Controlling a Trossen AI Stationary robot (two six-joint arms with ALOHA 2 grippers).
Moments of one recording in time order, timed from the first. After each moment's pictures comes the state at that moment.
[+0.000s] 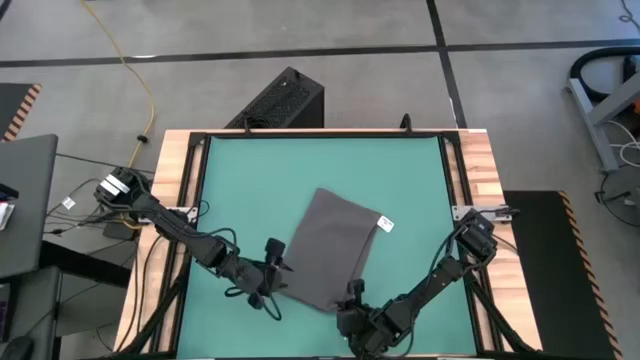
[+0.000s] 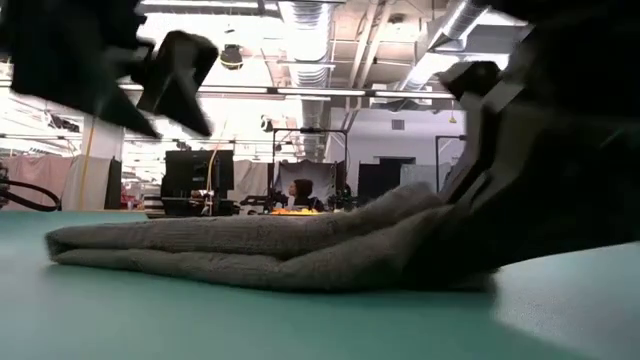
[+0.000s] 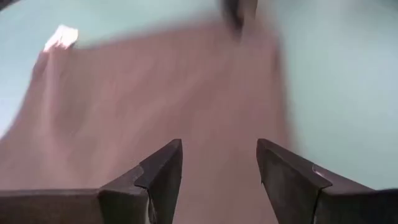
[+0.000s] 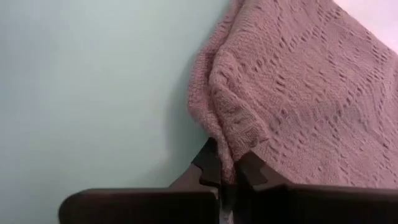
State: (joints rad) left arm -0.56 1.49 0.74 0.03 -0.37 0.10; right arm 0.75 2.15 1.39 -0.33 0.74 0.41
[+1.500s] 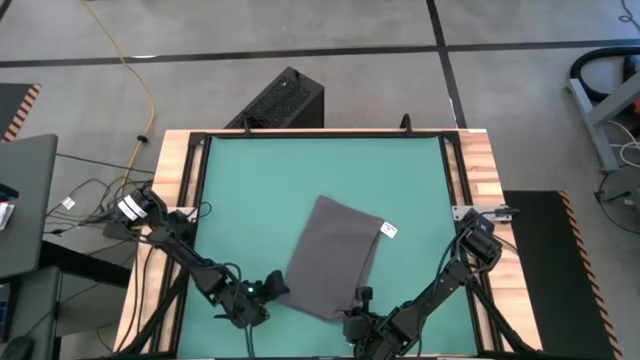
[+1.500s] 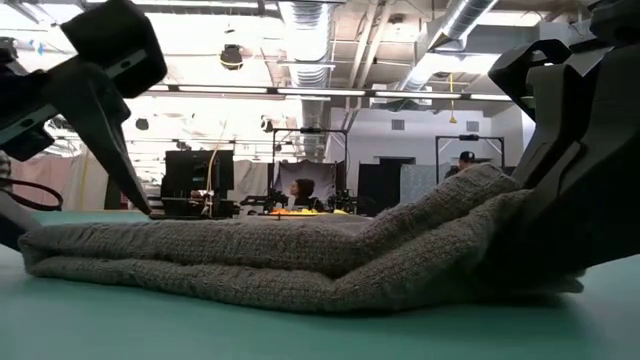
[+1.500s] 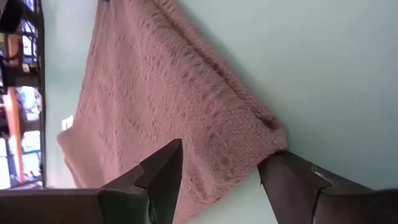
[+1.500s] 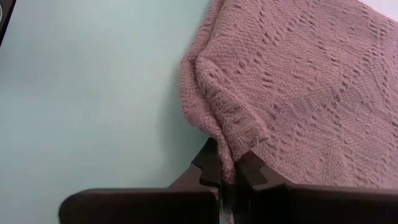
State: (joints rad) left arm -0.75 1.75 0.73 0.17 -0.58 0.70; right arm 0.80 2.15 1.42 -0.40 0.72 0.58
